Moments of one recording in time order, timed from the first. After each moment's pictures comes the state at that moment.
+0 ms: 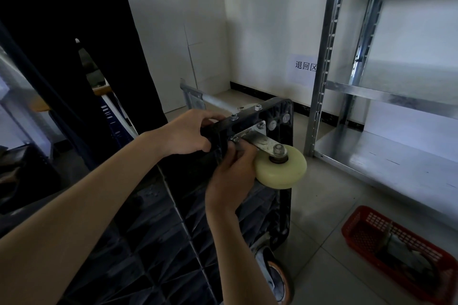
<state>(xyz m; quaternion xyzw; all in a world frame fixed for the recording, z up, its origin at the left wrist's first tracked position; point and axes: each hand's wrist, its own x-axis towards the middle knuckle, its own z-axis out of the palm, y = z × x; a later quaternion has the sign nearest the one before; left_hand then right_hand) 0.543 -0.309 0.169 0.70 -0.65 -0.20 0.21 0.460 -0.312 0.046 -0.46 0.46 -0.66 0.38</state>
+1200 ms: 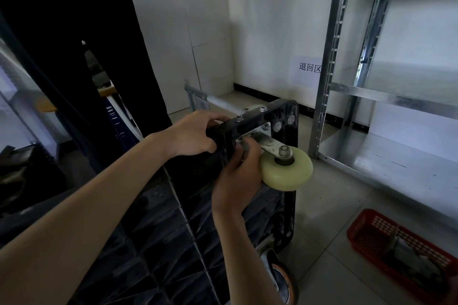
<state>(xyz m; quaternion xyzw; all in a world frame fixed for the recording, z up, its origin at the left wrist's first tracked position) 0.544 -0.309 0.168 0.71 -0.65 -0.20 0.21 0.459 -0.311 0.044 -0.47 0.46 -0.67 0.36</state>
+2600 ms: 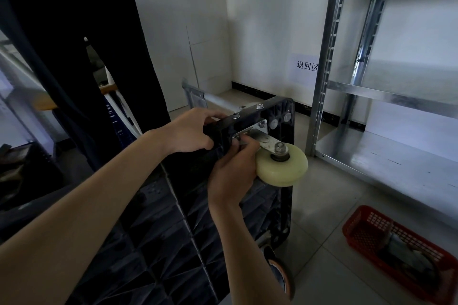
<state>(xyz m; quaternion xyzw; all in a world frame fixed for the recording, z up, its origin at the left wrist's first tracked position) 0.543 -0.309 0.167 0.71 -0.65 -0.18 0.20 0.451 -0.313 0.054 -0.50 0.46 -0.63 0.38</state>
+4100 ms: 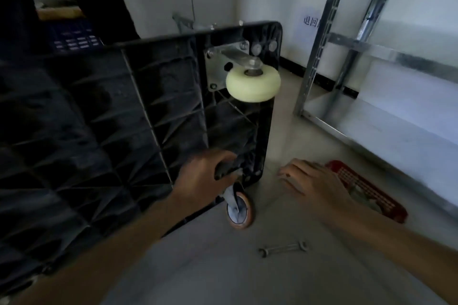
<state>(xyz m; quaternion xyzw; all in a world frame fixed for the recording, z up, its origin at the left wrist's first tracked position) 0.414 -0.212 -0.071 0.70 -0.65 -0.05 0.30 0.161 -0.340 -0.092 -0.94 0.23 -0.24 -0.02</state>
